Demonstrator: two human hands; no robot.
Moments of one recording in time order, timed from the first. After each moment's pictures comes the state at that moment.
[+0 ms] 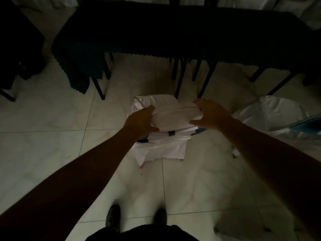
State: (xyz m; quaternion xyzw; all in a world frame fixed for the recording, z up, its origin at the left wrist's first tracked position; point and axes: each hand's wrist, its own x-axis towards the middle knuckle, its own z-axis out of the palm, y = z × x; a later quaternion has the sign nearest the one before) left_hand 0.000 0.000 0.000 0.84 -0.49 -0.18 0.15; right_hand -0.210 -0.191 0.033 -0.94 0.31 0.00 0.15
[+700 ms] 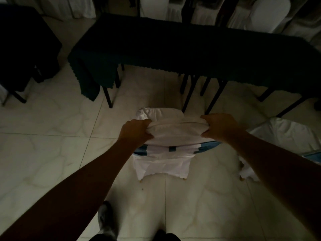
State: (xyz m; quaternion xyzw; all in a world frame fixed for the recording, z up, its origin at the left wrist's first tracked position) left_hand 0.068 0.018 0.003 0.86 -0.51 -0.03 0.11; right_hand -0.155 -0.211 0.054 -0.96 0.28 0.07 0.00
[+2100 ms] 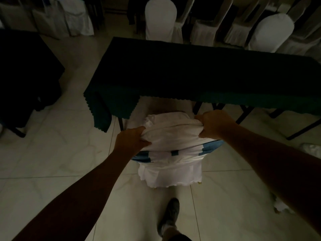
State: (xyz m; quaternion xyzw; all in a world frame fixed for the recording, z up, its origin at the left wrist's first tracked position) left_hand 0.461 0.005 -0.018 0.84 -0.51 -0.02 0.18; right_hand 0.240 -0.222 0.086 -0.95 0.24 0.12 -0.14
